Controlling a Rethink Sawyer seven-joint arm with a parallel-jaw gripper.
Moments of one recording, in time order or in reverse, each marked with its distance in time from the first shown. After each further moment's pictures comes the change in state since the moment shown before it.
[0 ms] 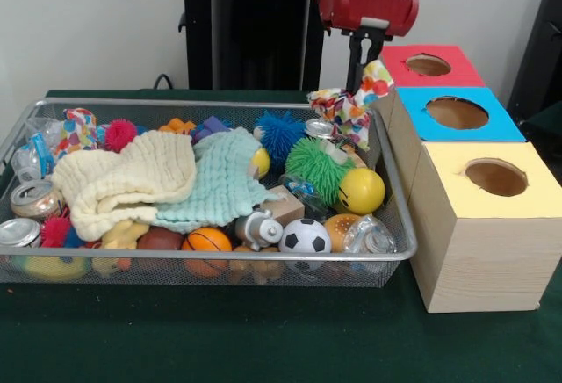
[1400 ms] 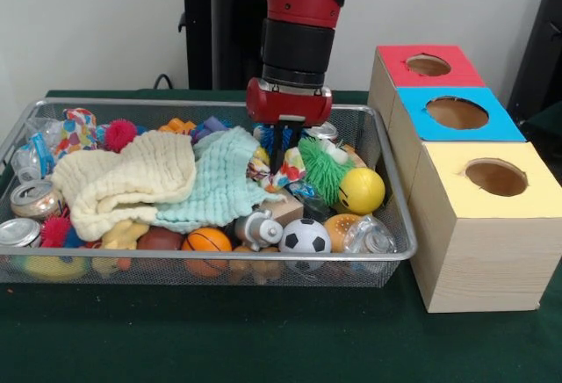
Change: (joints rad) arm -0.140 0.317 -0.010 -0.093 -0.090 -0.159 0.000
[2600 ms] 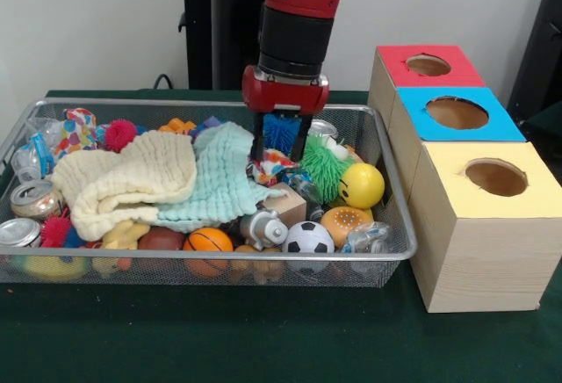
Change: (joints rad) arm -0.011 -0.038 0.015 -0.014 0.000 0.177 0.000
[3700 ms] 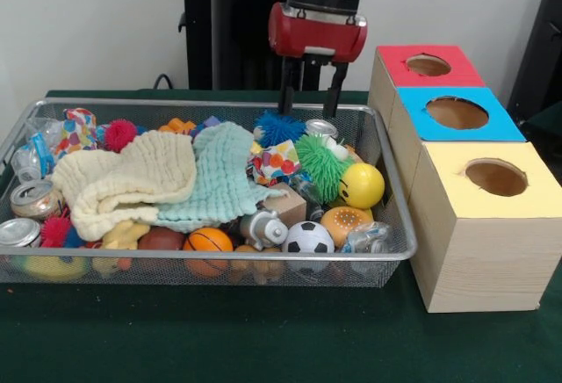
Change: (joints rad) arm 0.003 -0.195 0.053 0.018 0.061 0.134 0.000
